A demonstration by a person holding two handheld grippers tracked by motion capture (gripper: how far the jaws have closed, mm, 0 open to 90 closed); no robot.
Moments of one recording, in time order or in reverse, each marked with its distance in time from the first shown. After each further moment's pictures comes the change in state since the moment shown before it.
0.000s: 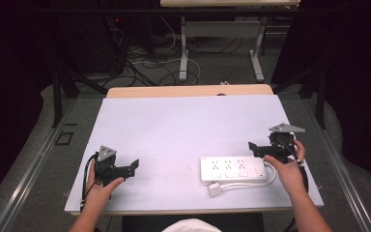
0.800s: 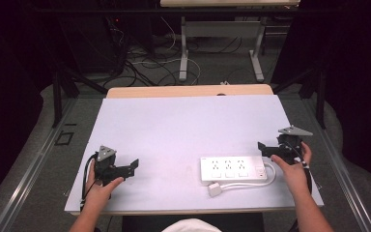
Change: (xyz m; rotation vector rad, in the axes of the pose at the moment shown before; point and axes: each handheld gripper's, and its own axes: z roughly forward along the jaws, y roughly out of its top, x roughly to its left) left arm 0.001 0.000 0.001 0.000 -0.003 -0.007; right arm -0.034 -0.023 0.011 -0.005 -0.084 0.051
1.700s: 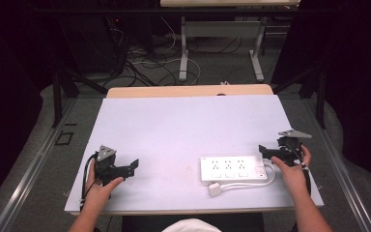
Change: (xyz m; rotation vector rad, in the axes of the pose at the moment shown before) left arm 0.001 0.000 0.000 0.004 -0.002 -0.002; right arm -0.009 -0.015 0.012 0.044 -0.010 0.028
